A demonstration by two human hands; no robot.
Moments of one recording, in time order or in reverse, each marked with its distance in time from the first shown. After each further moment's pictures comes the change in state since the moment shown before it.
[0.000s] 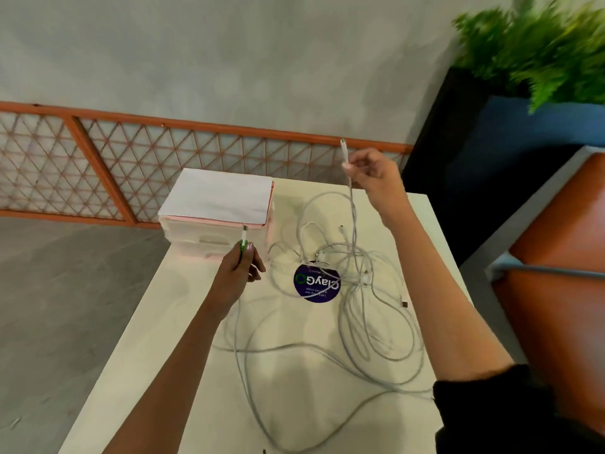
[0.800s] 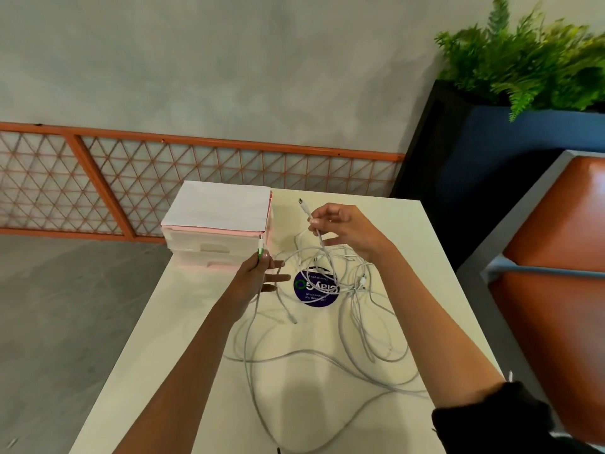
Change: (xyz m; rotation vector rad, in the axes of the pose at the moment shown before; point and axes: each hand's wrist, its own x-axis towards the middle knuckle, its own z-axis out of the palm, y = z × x) left_hand -0.001 0.012 0.018 -0.167 -0.190 -0.186; right_hand -0.049 0.013 0.021 0.033 -0.374 0.285
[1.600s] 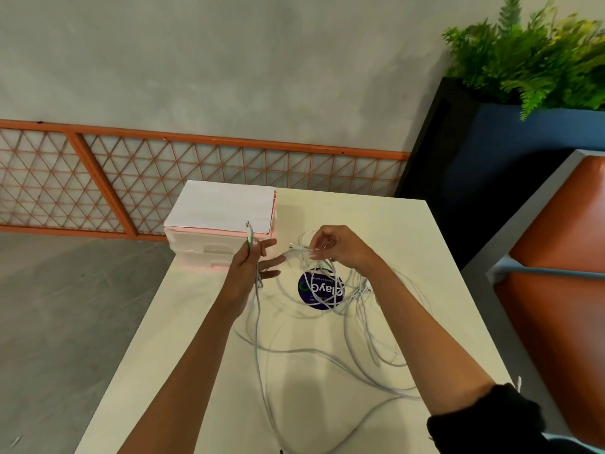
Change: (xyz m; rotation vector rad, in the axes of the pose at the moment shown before) left_hand 0.009 0.007 -0.012 -0.143 0.103 0.174; right_hand 0.019 0.040 0.014 -0.290 0.007 0.042
